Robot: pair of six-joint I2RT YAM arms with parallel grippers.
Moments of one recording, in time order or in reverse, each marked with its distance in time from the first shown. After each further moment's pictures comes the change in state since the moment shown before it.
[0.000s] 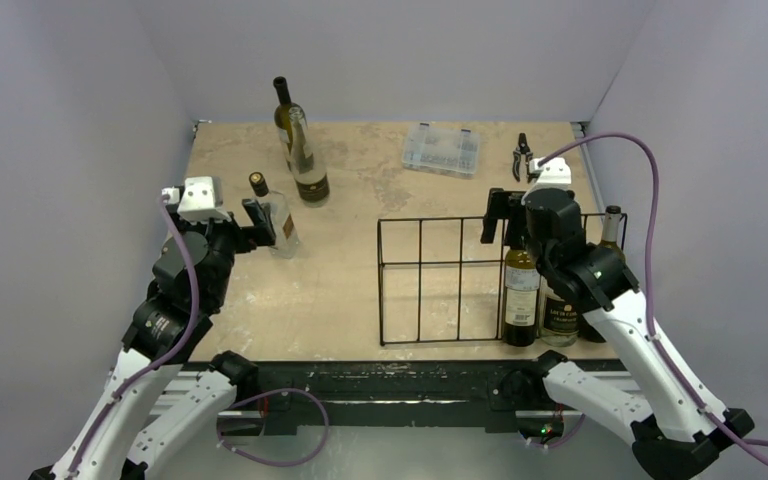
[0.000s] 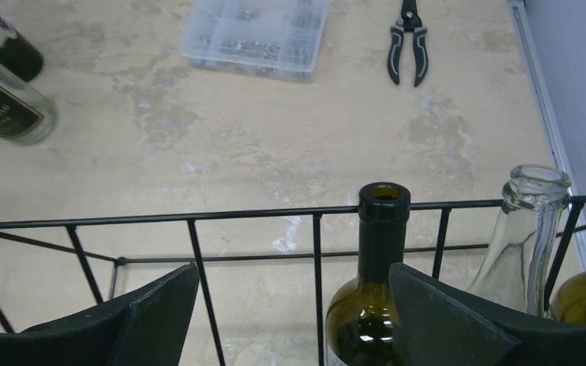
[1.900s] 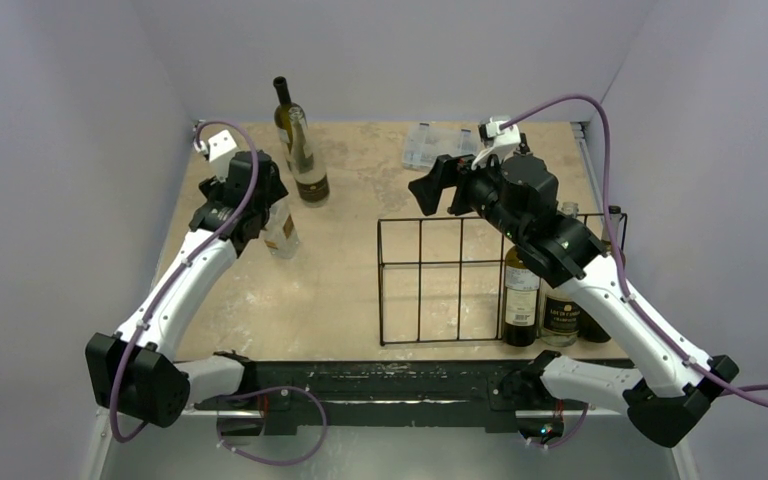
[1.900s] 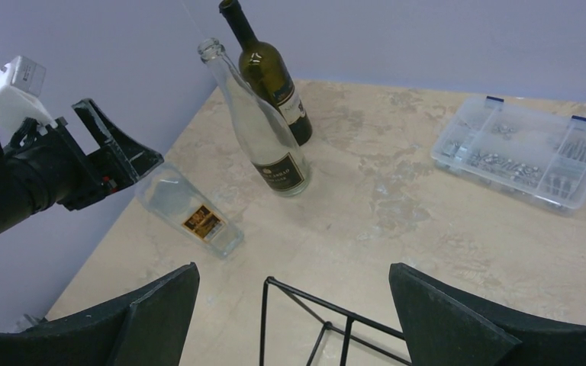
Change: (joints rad) left arm 0.200 0.627 0.206 -0.111 -0.131 -0.452; right arm 0.151 0.190 0.169 0.383 -0.353 0.043
